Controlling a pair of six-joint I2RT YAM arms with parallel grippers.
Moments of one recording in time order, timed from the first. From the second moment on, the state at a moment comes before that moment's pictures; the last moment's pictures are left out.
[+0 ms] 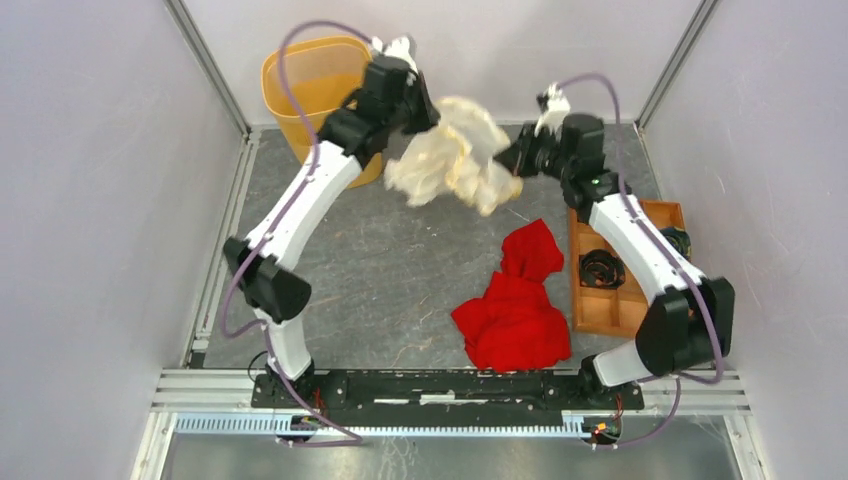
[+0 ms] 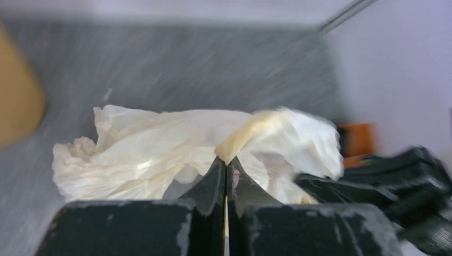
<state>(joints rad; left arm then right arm) -0.56 1.86 1.96 -0.66 -0.12 -0.55 0.28 1.48 1.10 -0.09 -0.41 0.36</state>
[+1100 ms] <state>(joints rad) -0.71 1.38 1.87 -0.26 0.04 -0.36 0.61 1.34 1.71 -0.06 -0.36 0.01</state>
